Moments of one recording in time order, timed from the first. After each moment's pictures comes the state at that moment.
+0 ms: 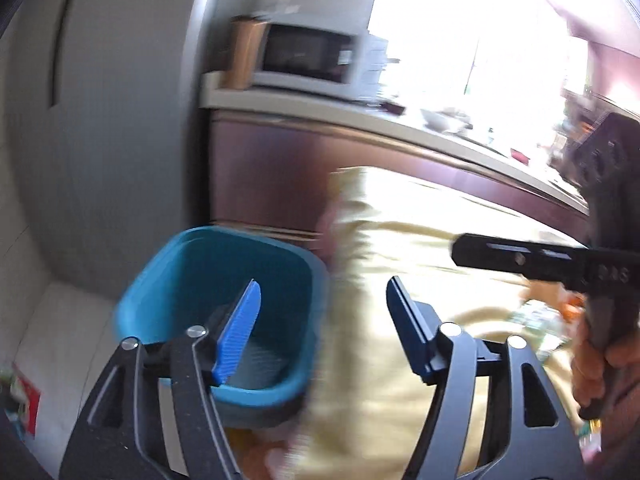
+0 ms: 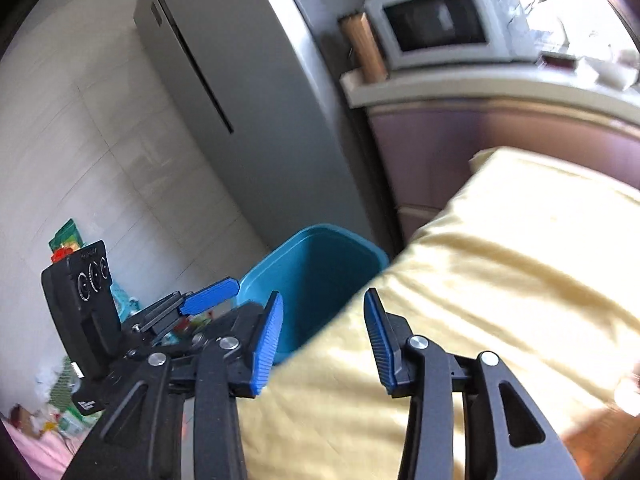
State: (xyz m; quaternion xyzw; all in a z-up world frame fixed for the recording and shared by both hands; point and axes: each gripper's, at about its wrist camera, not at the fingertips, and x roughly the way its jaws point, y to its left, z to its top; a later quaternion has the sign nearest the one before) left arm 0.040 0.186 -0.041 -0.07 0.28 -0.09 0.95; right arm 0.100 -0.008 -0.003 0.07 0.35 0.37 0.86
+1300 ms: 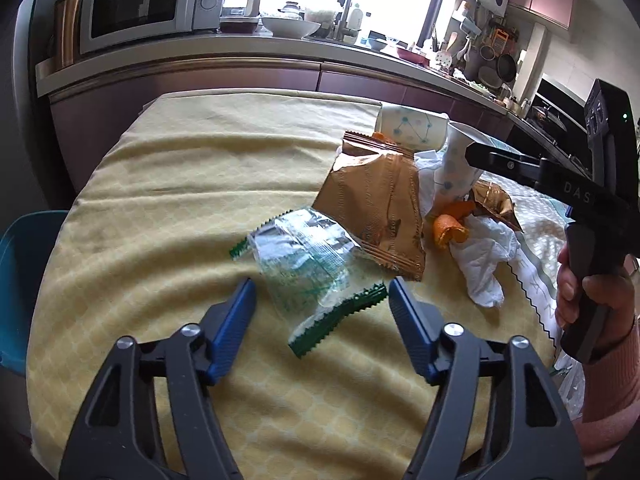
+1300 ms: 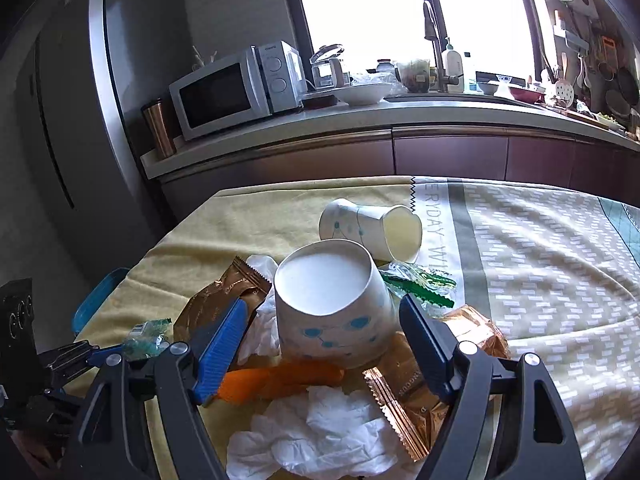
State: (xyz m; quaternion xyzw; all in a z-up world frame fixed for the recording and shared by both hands) left arm 0.044 -0.011 -0.076 0.00 0.38 -0.25 0.89; right arm 0.044 -0.250 -0.031 0.08 0.30 0.06 0.95
